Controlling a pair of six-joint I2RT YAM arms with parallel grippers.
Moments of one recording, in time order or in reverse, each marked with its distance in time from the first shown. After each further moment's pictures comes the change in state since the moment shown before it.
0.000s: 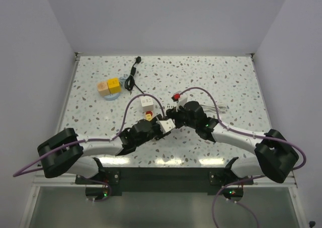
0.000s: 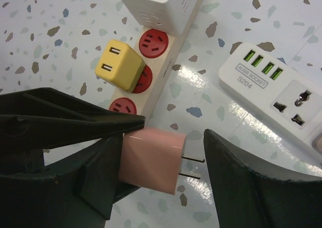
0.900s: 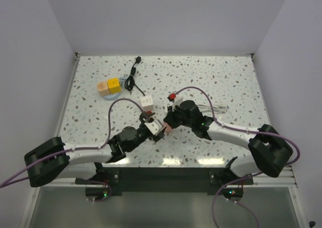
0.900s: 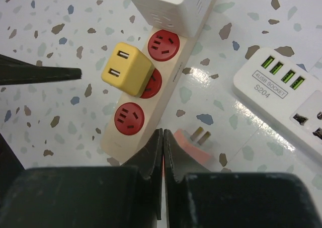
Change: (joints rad) left arm -0.013 -0.158 -0.168 0.215 -0.106 -0.015; right arm 0.019 0.078 0.042 0.028 -0.020 0.005
